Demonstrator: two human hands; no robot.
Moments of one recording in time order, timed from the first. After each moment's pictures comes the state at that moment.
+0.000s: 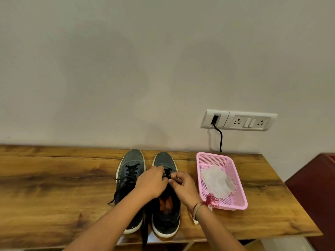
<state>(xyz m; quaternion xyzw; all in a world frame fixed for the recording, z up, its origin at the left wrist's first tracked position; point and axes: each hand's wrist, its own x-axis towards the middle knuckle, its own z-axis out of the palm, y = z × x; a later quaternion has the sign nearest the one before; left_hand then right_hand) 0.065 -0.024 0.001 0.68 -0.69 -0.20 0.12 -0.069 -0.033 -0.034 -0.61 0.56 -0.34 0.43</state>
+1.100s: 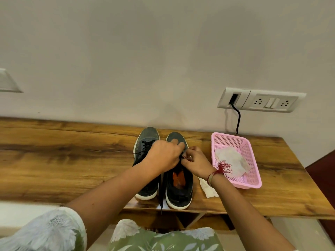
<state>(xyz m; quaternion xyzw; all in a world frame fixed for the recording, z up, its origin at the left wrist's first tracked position) 0.071 -0.003 0.027 0.56 -0.82 0.11 0.00 -0.074 -0.039 -0.016 -0.74 0.53 -0.17 0.39</state>
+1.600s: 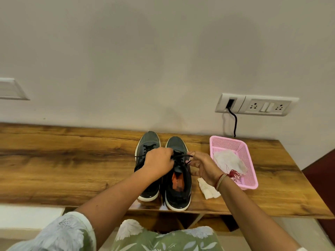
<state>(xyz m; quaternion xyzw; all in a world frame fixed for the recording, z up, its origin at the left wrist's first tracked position) 0.081 0.000 0.015 0.68 -0.73 -0.08 0.08 -0.091 -0.026 0.003 -0.46 0.49 -0.29 0.68</state>
